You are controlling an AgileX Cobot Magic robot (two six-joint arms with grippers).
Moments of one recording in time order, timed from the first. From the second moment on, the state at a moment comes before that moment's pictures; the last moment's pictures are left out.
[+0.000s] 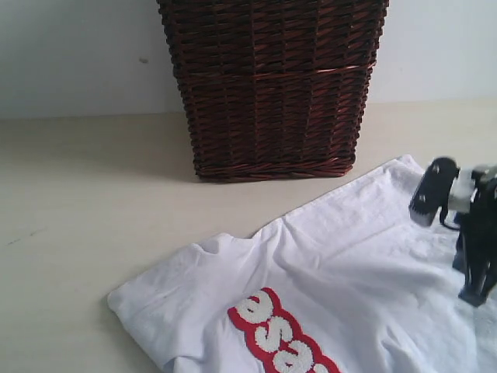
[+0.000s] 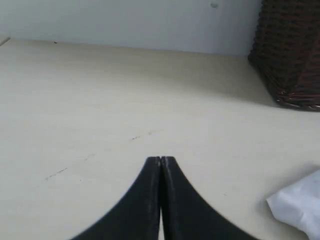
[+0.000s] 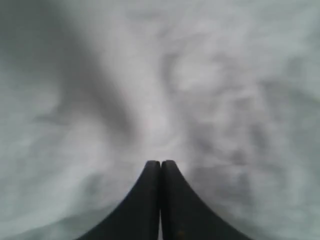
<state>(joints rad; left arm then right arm) 0.04 0.01 0.00 -0.11 0.37 0.03 0.08 1.67 -0.76 -0.02 0.55 -0.85</state>
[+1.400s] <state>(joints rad) 0.04 0.01 0.00 -0.11 0.37 0.03 -0.29 1.64 -0.71 0.32 0.63 -1.11</state>
